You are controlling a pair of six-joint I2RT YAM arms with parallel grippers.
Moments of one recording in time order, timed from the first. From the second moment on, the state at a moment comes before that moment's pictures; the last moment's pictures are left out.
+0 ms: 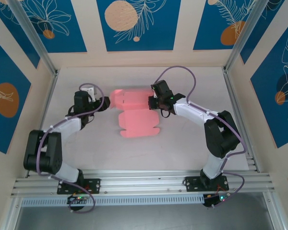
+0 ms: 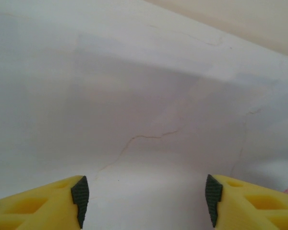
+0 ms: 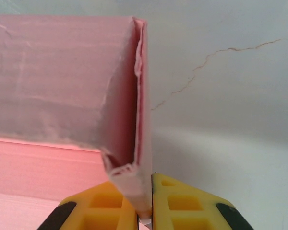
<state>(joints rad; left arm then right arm) -0.12 1.52 0.77 0.23 0.29 -0.37 0.56 1.75 1.26 -0.37 0.03 0.39</state>
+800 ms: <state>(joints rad) -0.28 1.60 0.75 0.49 0.50 -0.48 0.54 1.83 1.37 -0.49 0.02 0.43</state>
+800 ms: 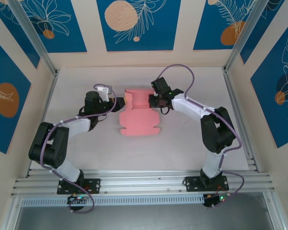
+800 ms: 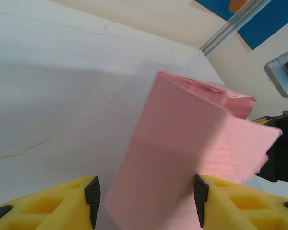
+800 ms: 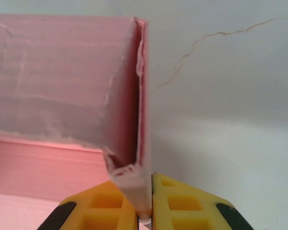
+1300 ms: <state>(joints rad) -0.31 1.67 0.76 0.53 0.51 -0.42 0.55 1.84 1.37 -0.50 0.02 0.43</state>
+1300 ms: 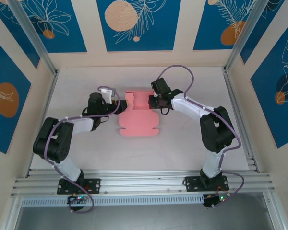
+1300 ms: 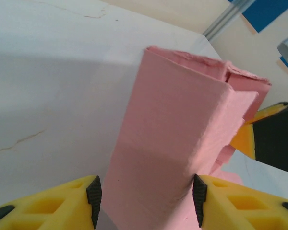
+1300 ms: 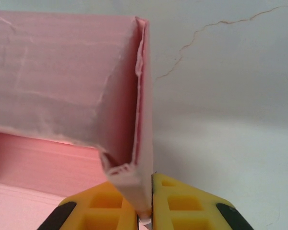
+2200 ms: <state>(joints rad) -0.42 1.69 0.82 0.41 0.08 -0.16 0.60 1.83 1.37 -0.52 0.00 0.43</state>
